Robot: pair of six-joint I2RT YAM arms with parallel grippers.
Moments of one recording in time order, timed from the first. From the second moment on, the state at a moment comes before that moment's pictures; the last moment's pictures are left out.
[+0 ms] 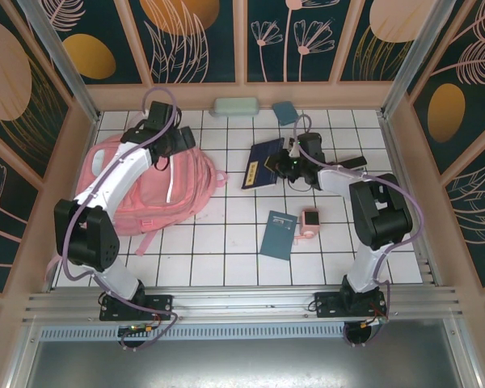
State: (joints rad) left arm -0.29 1.68 1.46 -0.71 -0.19 -0.57; right arm 0.34 1.81 1.05 0.08 -0.53 0.89
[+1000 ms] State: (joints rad) left arm -0.35 1.84 1.31 -0.71 -0.24 -0.49; right arm 0.37 1.80 1.04 0.01 -0.48 0.85
